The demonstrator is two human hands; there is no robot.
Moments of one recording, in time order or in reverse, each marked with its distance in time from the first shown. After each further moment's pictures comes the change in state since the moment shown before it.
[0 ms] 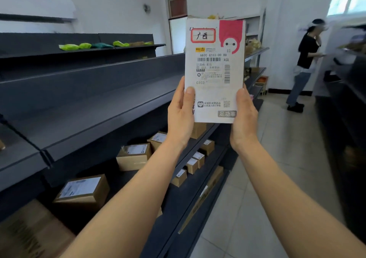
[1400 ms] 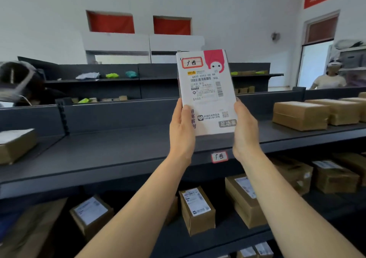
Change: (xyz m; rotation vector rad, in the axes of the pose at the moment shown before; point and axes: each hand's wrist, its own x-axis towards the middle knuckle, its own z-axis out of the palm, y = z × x) left_hand 0.221 -0.094 0.021 0.438 0.717 0.031; right_hand 0.293 0.123 0.098 0.166 -0.662 0.291
